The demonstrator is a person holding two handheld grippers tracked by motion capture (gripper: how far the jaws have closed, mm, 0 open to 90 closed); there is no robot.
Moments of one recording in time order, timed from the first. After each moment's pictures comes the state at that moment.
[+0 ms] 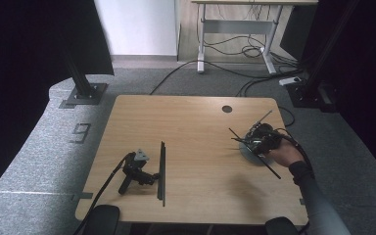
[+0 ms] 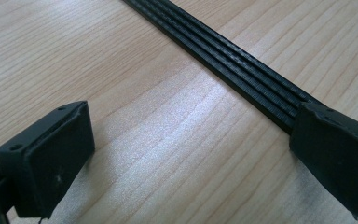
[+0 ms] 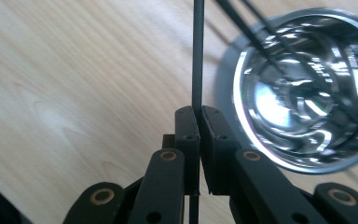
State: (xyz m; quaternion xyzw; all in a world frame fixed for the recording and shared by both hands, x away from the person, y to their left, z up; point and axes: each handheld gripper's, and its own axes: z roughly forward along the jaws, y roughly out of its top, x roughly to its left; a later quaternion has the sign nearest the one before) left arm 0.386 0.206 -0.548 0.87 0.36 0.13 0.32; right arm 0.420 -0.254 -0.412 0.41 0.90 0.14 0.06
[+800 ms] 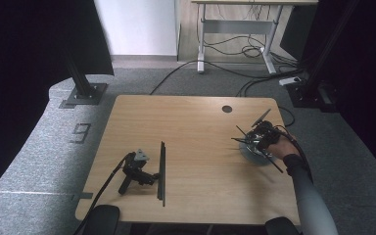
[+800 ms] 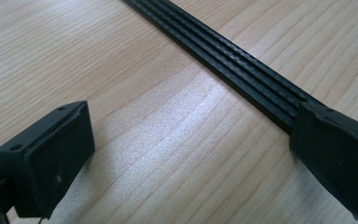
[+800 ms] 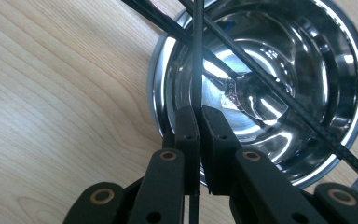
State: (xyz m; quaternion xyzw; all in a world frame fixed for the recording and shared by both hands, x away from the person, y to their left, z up) left arm 0.386 0.206 -0.548 0.87 0.36 0.13 0.32; right arm 0.464 -0.275 -0.453 0.45 0.89 0.09 0.08
